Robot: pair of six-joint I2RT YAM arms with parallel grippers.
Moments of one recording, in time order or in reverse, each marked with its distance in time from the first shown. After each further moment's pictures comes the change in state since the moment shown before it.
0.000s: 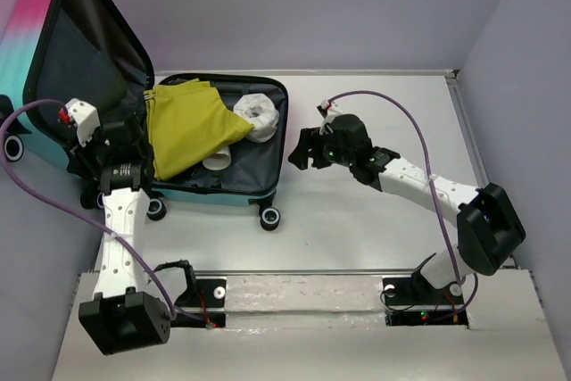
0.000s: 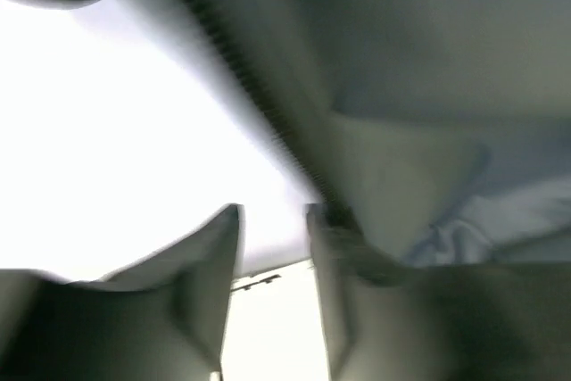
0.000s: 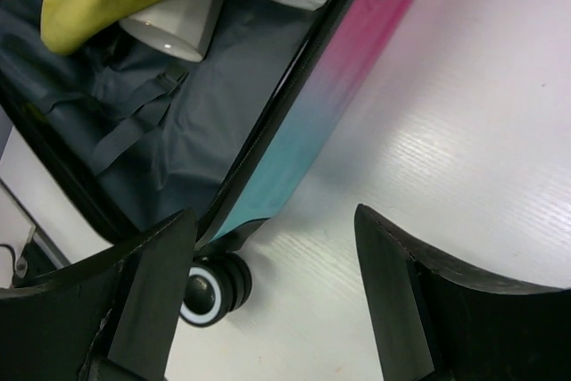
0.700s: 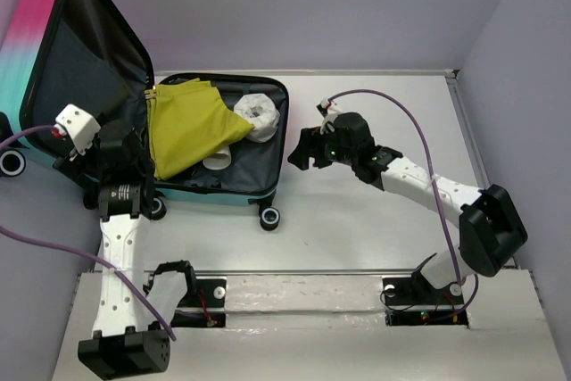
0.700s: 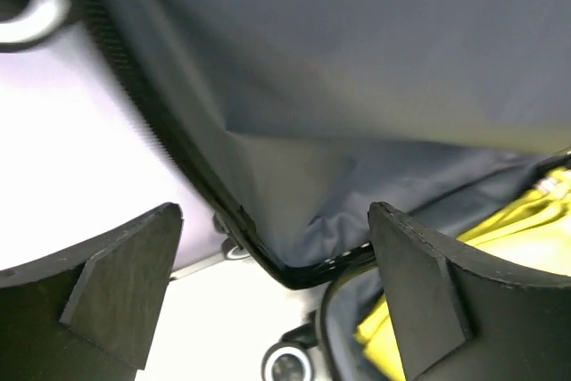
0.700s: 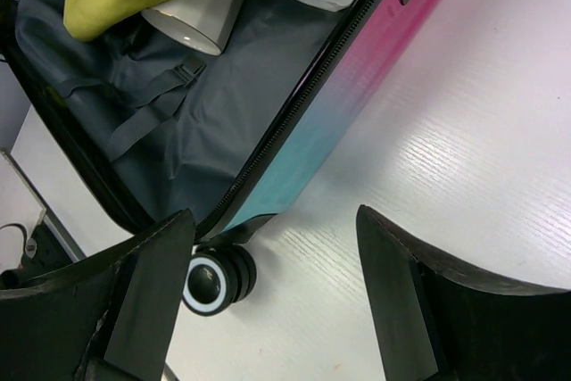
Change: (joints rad) left arm -0.066 -0.154 -0.017 0.005 0.183 -0.138; right arm -0.017 -0.012 0.003 0.001 -0.064 -0.027
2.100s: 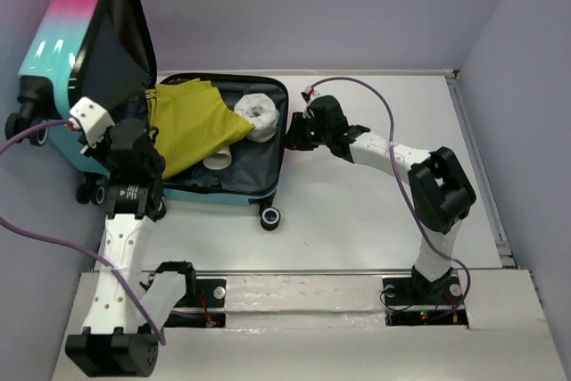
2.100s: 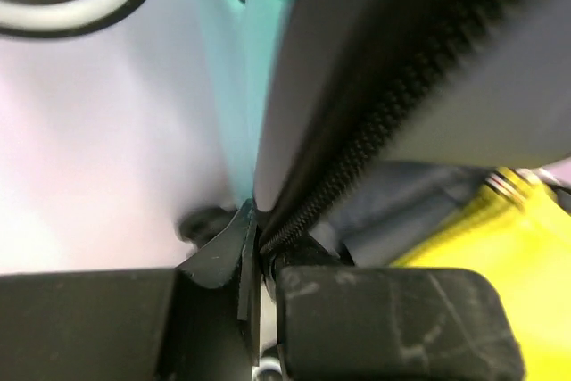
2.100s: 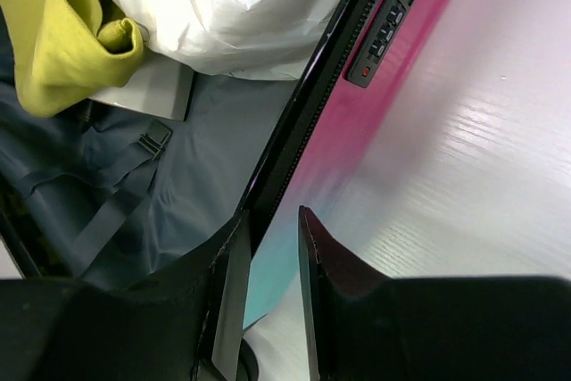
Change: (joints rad) left arm -0.085 -0.001 -0.023 0.148 -0.067 0.060; right arm -0.042 0.376 0.296 -0.017 -0.022 0.108
